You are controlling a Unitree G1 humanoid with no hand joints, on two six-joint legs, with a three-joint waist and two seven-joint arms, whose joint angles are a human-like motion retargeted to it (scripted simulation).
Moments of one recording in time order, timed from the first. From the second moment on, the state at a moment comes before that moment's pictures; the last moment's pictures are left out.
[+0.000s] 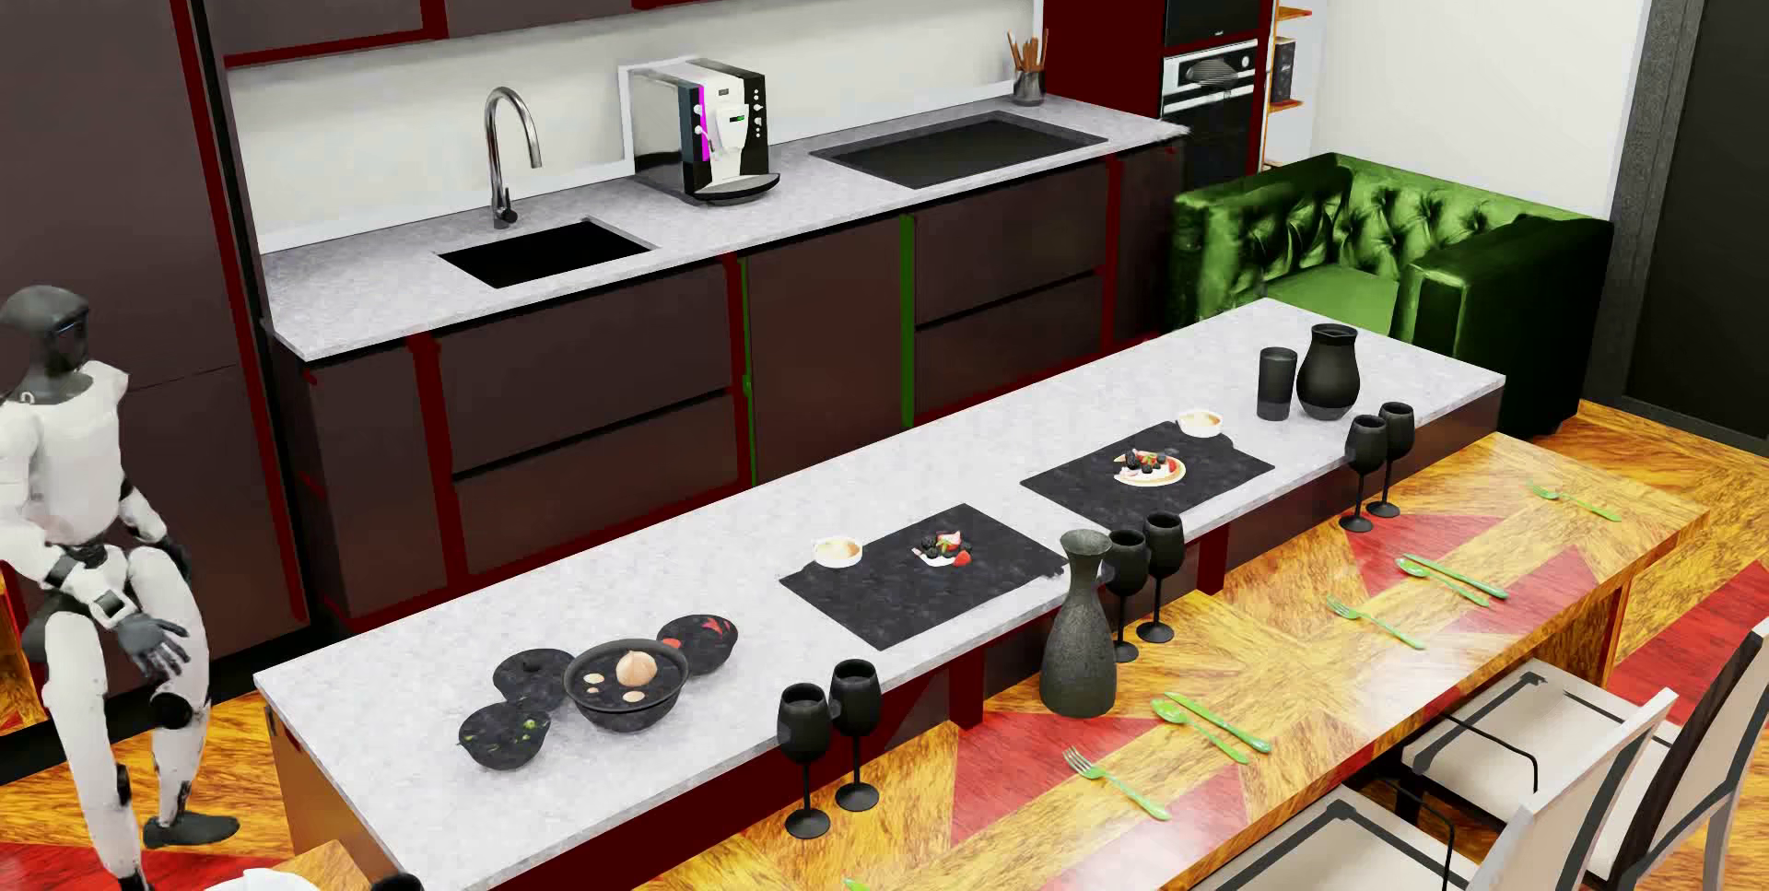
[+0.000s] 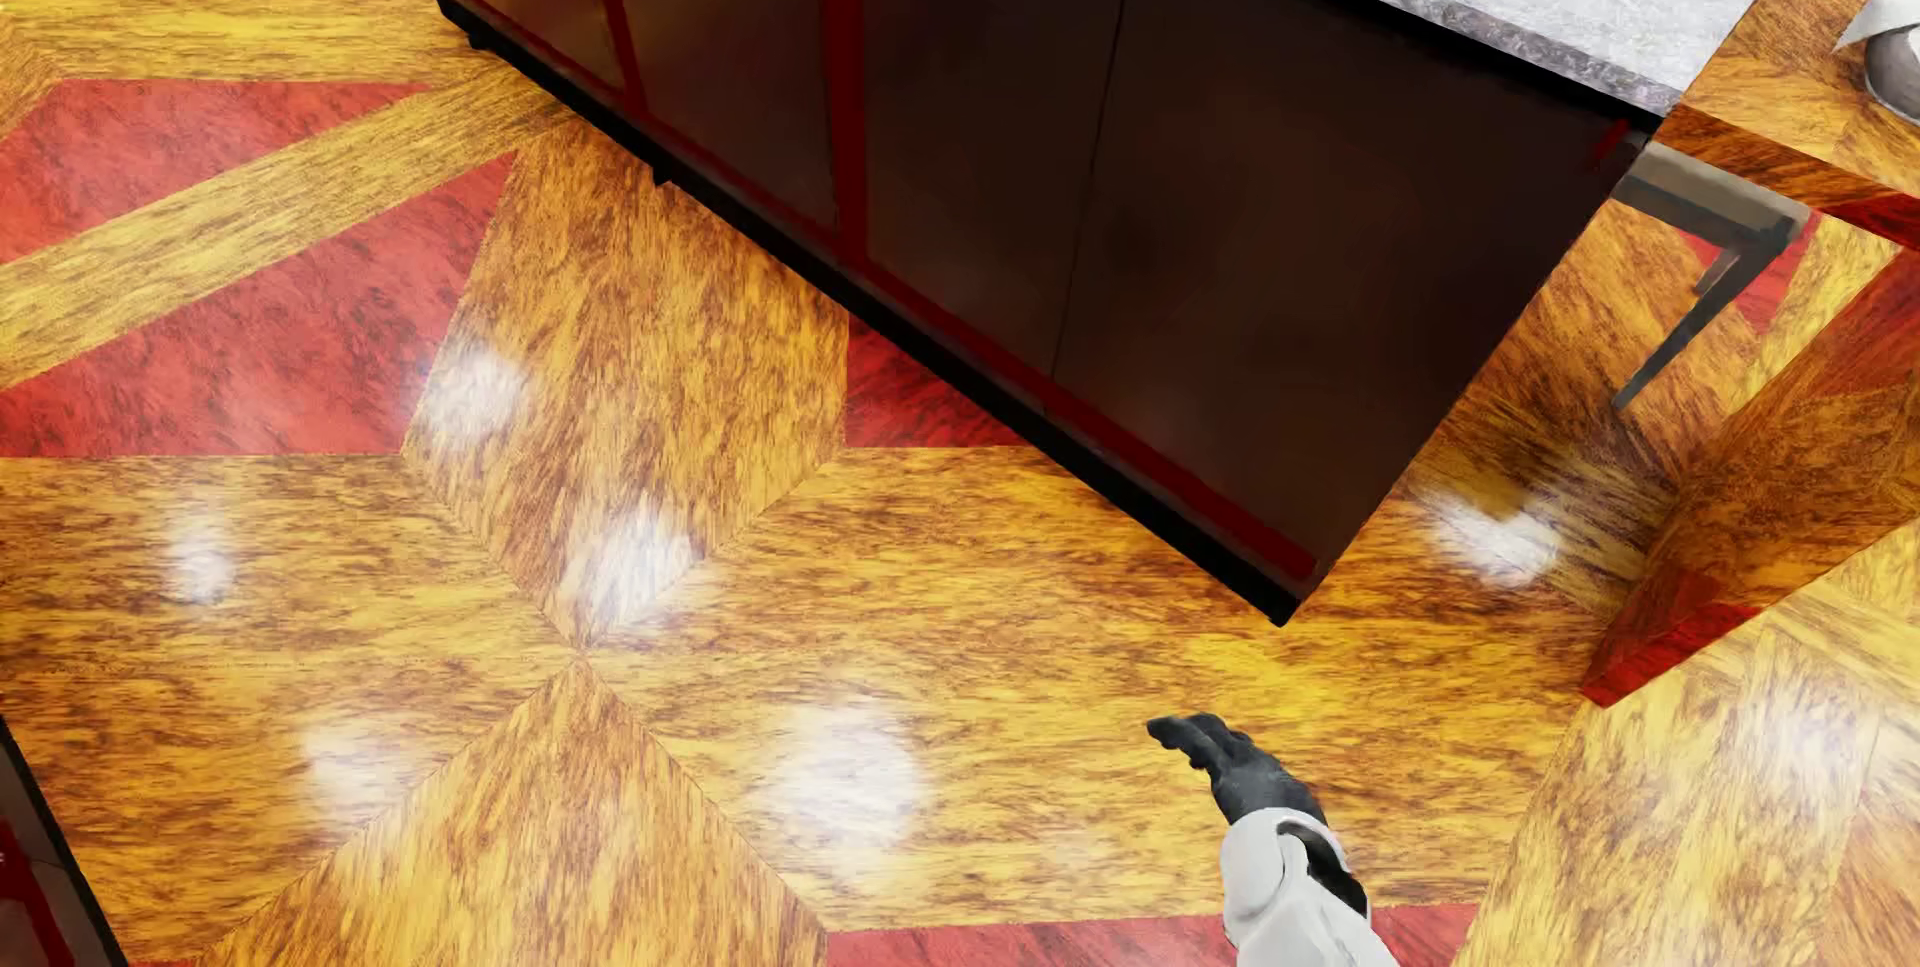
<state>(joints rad) -0.23 -0.29 0.08 -0.03 -0.46 -0.10 0.27 -0.85 0.00 0.39 0.48 0.37 -0.08 -0.37 -0.14 0.05 -0.22 0.03 -0.06 0.27 0.30 0.75 0.56 0.57 -0.56 0.23 0.30 0.09 -0.11</state>
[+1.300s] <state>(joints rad) -0.22 -0.50 0.07 -0.11 -0.46 -0.01 0.36 -0.44 -0.03 0.37 0.59 0.40 -0.11 -0.53 0.00 -0.02 -0.21 0.13 -0.11 0.22 0.41 0.64 0.64 0.68 -0.44 0.10 0.29 0.10 -0.14</state>
